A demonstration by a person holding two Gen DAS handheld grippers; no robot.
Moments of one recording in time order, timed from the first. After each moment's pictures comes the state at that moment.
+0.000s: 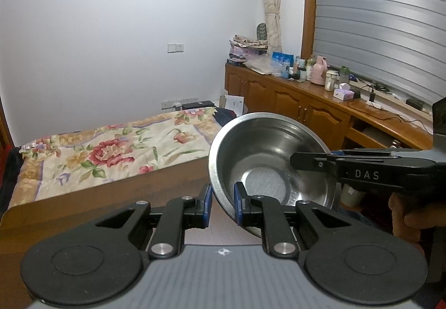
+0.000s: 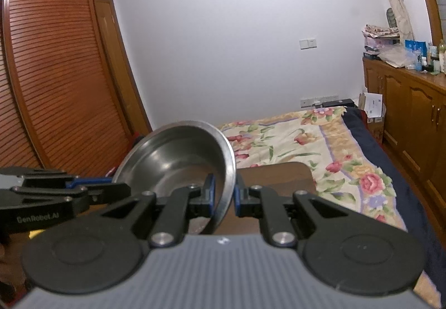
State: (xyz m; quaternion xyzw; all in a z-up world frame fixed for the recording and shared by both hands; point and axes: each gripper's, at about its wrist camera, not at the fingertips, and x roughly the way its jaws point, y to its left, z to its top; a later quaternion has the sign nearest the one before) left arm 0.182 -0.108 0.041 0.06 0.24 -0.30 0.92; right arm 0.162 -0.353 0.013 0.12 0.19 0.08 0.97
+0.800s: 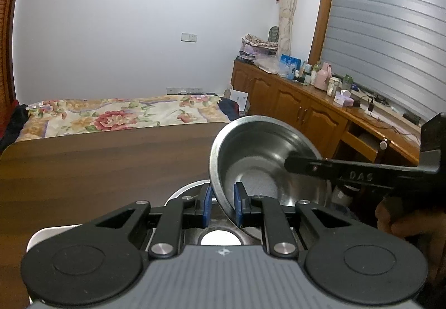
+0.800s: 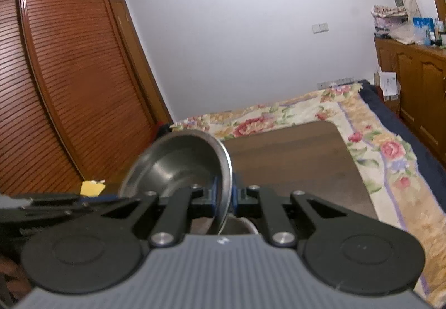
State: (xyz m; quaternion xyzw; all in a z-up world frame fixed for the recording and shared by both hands) left arm 0.128 -0.059 -0.013 0.00 0.26 -0.29 0.92; right arm 0.116 -0.322 -0.034 0.15 0.21 0.12 0.96
